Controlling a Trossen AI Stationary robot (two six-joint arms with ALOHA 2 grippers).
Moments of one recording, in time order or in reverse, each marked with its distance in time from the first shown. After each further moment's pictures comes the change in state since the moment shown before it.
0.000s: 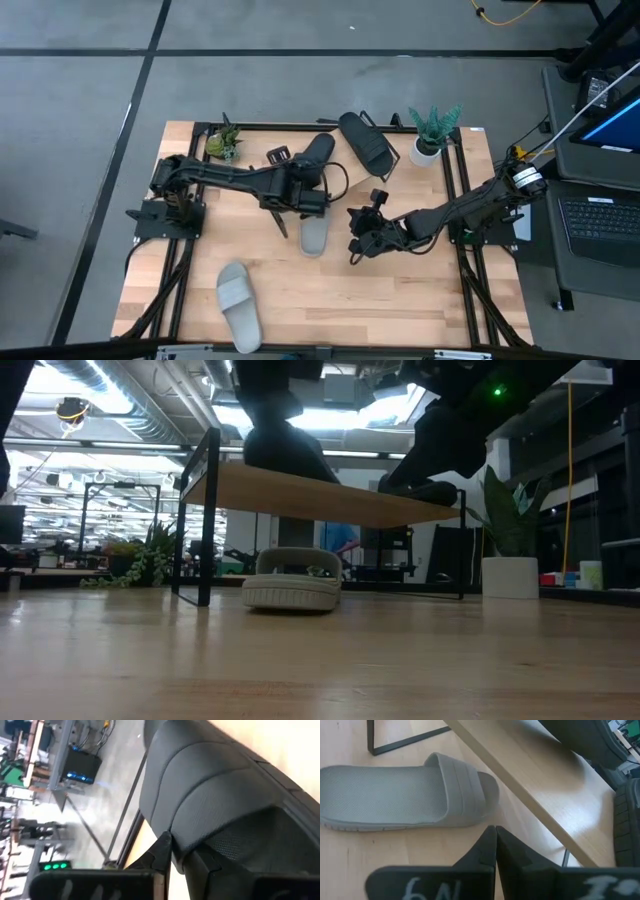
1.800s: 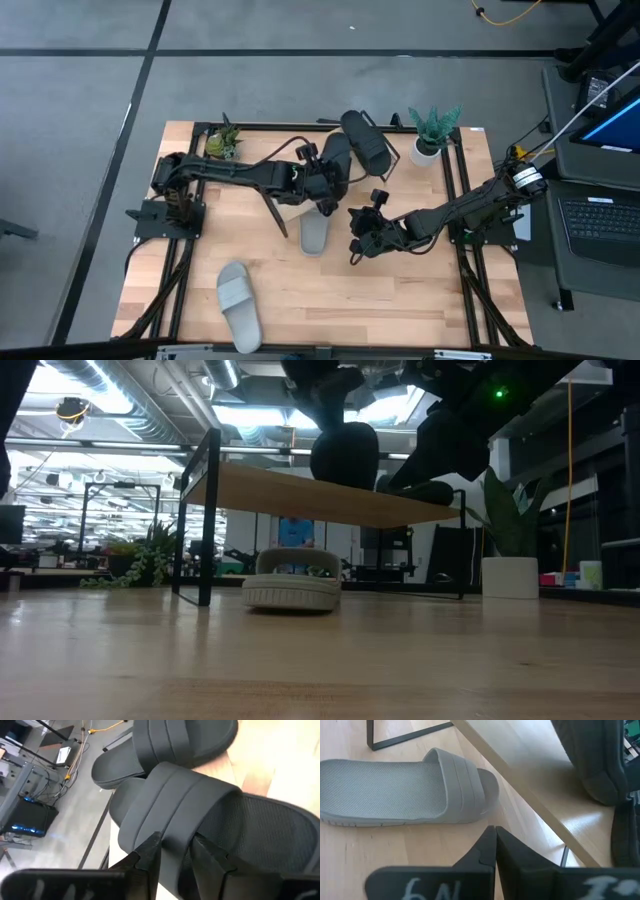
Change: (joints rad) left arm 0.052 0.000 0.000 0.528 0.151 0.352; right arm 0.000 0.000 0.000 -0.021 -0.002 0.005
